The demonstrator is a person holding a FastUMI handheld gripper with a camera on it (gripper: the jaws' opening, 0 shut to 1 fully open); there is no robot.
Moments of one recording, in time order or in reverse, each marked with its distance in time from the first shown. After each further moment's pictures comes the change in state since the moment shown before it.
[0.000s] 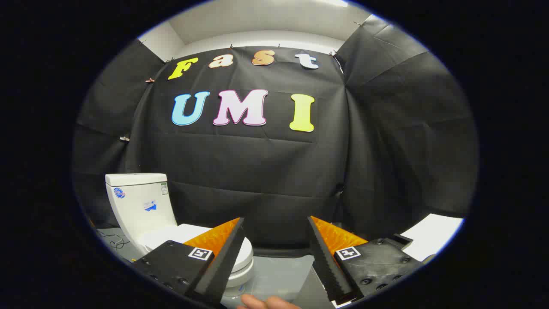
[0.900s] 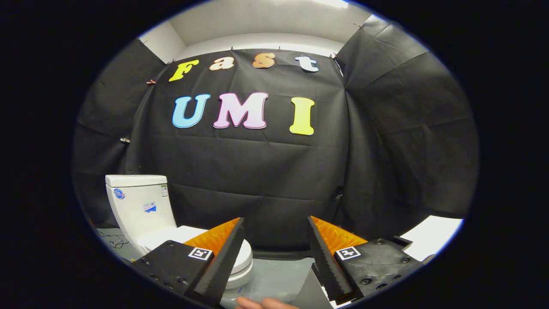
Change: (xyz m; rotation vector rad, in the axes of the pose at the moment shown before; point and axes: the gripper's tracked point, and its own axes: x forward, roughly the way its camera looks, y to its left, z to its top) arm 0.000 -0.002 0.004 -0.002 -0.019 -0.001
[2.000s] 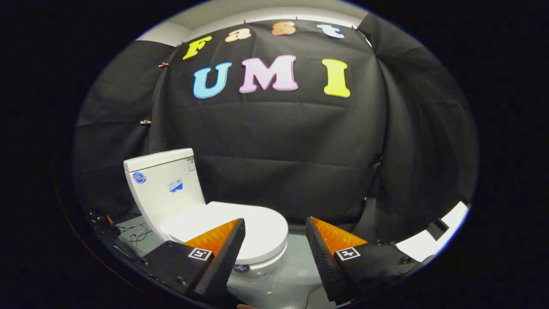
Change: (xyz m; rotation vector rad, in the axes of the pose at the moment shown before) arm 0.039 0.080 -0.082 0.073 0.342 0.191
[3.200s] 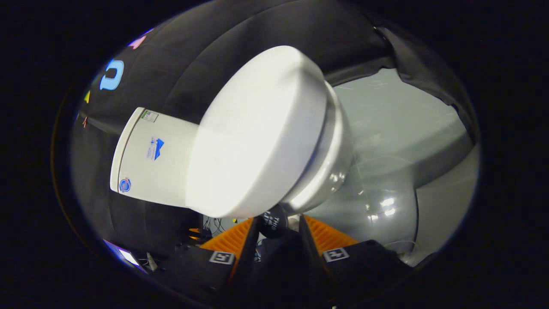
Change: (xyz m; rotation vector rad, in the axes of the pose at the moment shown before) arm 0.080 0.072 -0.247 0.659 0.827 0.212
